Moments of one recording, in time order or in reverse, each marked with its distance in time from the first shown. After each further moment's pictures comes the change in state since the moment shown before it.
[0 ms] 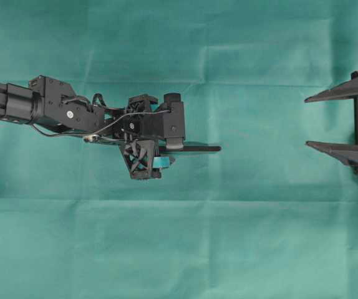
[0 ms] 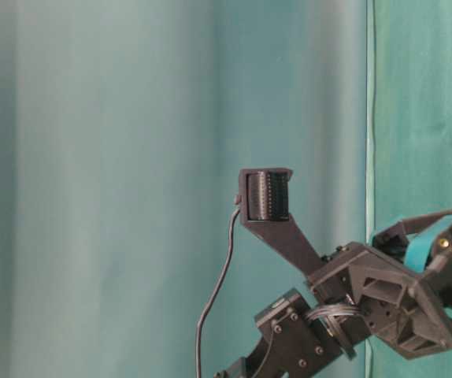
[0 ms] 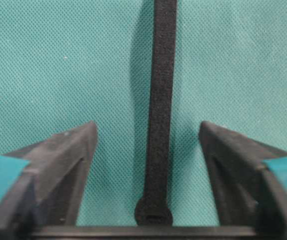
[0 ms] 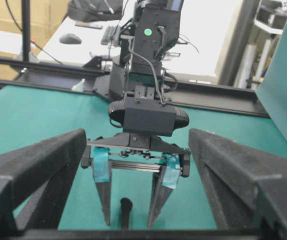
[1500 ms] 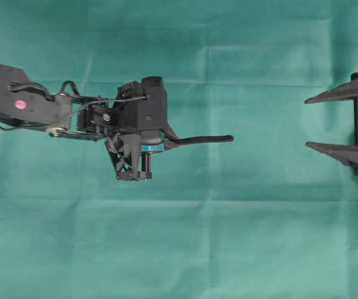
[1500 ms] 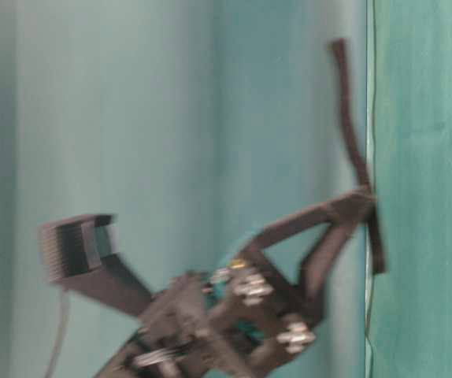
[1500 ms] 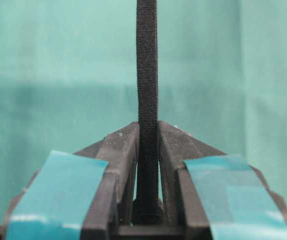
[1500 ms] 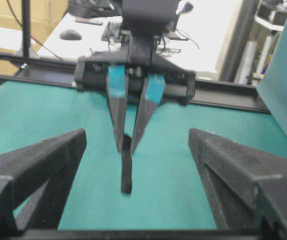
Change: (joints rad) left arm -0.041 -0.296 0.020 -0.002 0.055 -0.006; right arm 0.002 -0.002 0.011 0.000 -0.002 -0.002
